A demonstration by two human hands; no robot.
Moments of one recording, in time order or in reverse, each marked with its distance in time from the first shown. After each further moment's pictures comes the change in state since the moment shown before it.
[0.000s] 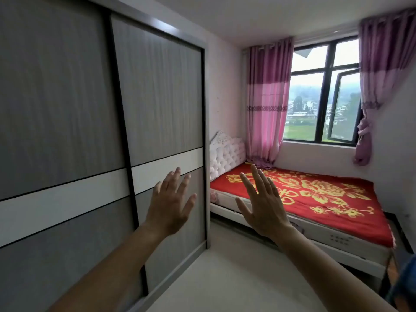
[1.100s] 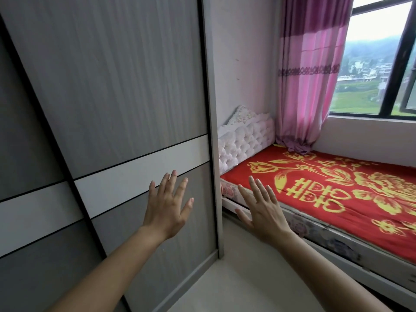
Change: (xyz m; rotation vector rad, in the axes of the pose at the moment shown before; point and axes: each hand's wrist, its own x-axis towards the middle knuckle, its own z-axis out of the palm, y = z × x) left_hand 0.335 -0.071 0.366 0.201 -0.177 -0.153; right_hand 0.228 0.269 0.417 0.109 -0.334 -0.027
